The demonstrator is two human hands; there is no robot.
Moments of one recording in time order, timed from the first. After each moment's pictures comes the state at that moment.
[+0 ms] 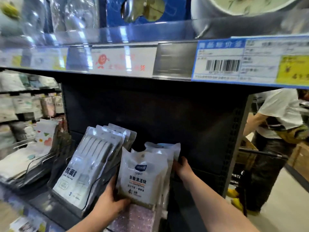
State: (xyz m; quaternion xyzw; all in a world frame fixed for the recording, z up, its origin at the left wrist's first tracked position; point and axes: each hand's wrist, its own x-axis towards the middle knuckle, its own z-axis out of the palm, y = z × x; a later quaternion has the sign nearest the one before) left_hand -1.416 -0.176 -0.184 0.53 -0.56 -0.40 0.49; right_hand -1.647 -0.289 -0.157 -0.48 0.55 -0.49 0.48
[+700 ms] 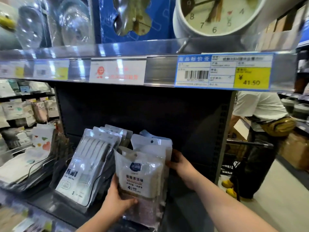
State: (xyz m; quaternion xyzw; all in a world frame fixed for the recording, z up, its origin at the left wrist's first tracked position) left_hand -1.425 -0.168 -0.193 0.56 -0.55 -0.40 0.47; right_hand -1.658 -0.235 -0.136 -0.56 0.45 -0.47 0.51
